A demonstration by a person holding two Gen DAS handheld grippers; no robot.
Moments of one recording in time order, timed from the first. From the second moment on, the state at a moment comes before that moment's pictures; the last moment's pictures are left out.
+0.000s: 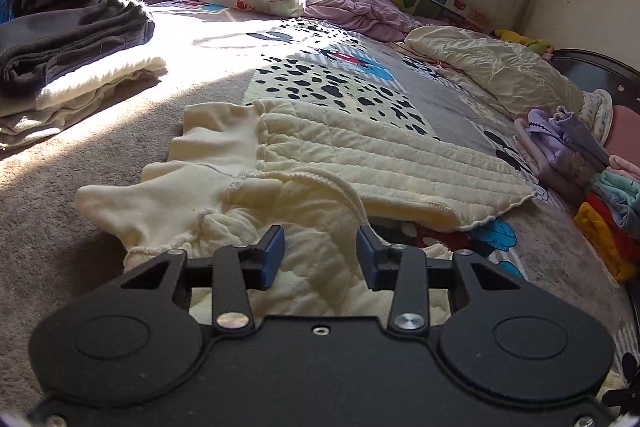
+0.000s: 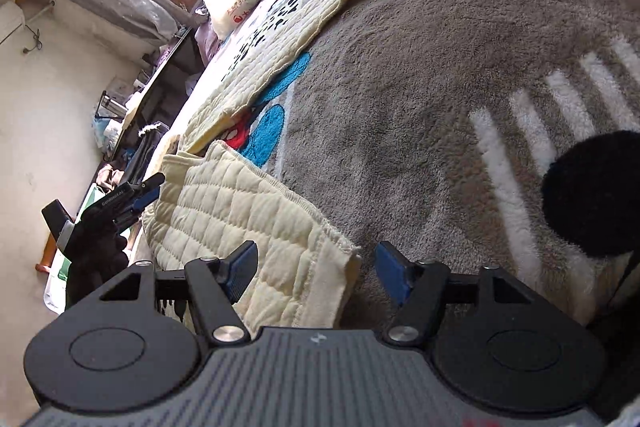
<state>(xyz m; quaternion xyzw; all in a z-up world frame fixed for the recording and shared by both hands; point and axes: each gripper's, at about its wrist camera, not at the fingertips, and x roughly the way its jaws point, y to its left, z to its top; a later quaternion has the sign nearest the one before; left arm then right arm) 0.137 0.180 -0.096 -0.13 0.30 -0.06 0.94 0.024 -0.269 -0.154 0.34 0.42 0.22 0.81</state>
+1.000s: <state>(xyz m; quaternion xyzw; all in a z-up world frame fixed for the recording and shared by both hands) 0.180 0.119 -0.124 0.02 0.35 -0.09 0.93 -0.020 -0.286 -0.149 0.43 0.43 0.19 0.77</state>
